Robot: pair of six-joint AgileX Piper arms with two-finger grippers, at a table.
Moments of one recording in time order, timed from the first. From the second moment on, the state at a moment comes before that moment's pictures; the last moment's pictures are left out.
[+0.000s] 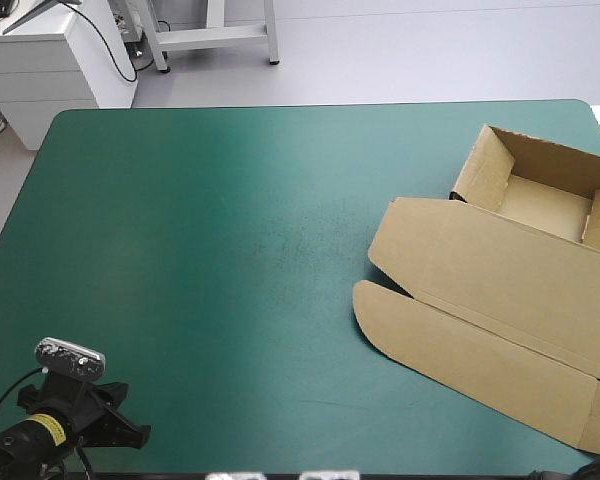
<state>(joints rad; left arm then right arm) -0.37 0.41 -0.50 0.03 1.02 -0.04 -0.41 1.67 -1.89 -0.06 1.25 0.02</state>
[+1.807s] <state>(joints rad) -0.37 0.41 -0.50 0.04 1.02 -0.05 -0.15 0.32 -0.50 0.26 1.10 -0.31</state>
